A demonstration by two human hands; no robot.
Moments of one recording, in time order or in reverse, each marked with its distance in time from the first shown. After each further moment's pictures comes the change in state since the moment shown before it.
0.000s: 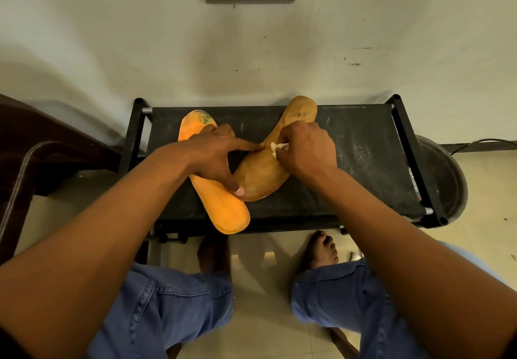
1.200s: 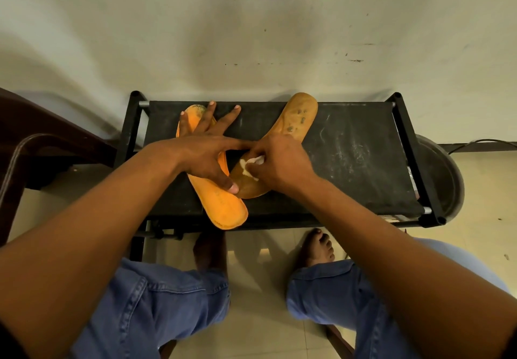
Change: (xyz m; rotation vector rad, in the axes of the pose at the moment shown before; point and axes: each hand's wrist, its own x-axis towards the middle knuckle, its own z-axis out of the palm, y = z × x) left_hand 0.001 -0.015 0.011 0.064 0.008 -0.010; right_hand -0.019 -0.026 0.013 0.184 -0.135 -0.213
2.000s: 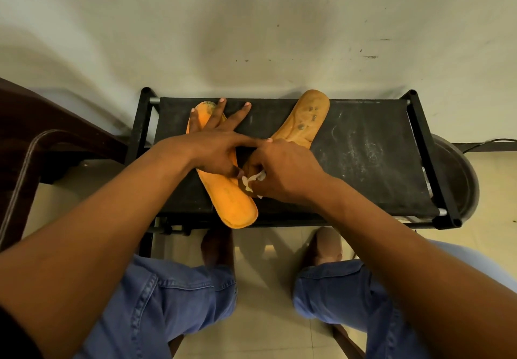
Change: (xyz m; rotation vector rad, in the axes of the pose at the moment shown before) left_hand -0.001 0.005 -0.005 -0.041 0.000 -0.028; right_hand -0.012 -0.015 -0.010 -0.158 -0.136 -0.261
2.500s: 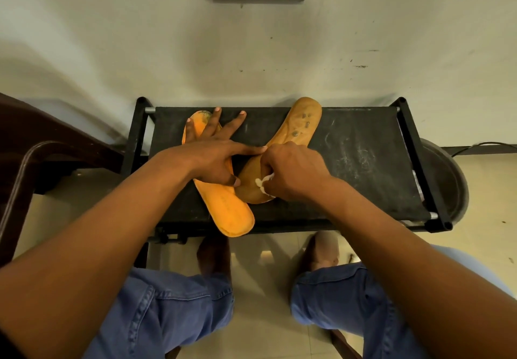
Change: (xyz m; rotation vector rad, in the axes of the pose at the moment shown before) left_hand -0.002 0.005 -0.003 0.018 -0.017 -0.021; right_hand 0.002 0.012 -0.011 -0.123 -0.100 0.217
